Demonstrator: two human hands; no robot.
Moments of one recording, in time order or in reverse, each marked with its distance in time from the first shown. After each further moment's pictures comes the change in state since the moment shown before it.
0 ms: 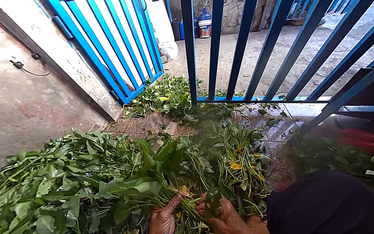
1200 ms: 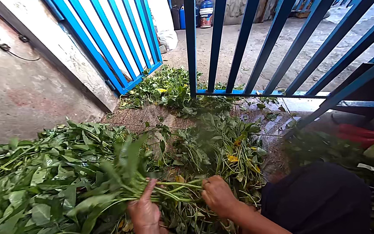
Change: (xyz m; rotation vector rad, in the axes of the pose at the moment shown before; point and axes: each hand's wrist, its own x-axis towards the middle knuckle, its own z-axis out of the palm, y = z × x) left_hand 0.016 0.025 0.003 0.180 0.572 0.134; right_hand 0.039 -0.013 -0.014 -0.748 -0.489 0.326
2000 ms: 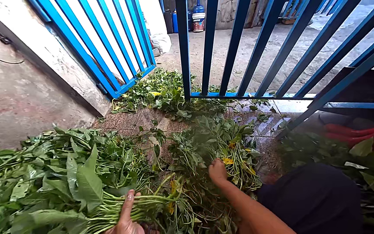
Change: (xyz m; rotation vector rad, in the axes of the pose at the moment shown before) left_hand -0.006 0.029 -0.008 0.011 0.081 0.224; right_hand 0.083 0.085 0.022 0.454 0.256 0.879
